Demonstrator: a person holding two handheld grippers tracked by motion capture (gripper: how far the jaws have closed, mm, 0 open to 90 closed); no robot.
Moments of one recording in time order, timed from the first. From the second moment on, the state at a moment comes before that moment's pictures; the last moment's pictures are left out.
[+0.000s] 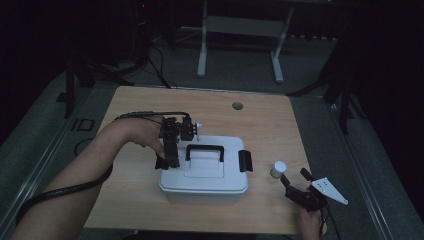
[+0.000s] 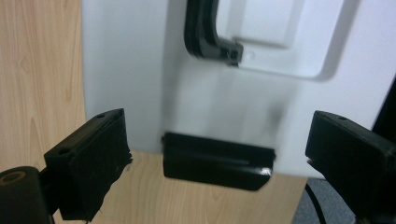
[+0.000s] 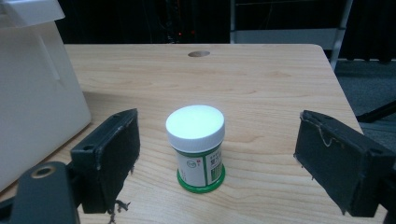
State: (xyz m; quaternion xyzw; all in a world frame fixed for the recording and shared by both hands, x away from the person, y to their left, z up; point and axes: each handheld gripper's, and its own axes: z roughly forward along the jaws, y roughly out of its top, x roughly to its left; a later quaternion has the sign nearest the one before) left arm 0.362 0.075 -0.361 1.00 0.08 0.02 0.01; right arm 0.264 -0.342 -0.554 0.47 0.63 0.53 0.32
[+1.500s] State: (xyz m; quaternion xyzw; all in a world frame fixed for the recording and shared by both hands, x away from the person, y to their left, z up) left arm 0.367 0.029 -0.372 1.00 0.03 -0.01 -0.04; right arm 0.264 -0.342 -0.554 0.47 0.63 0.53 0.32
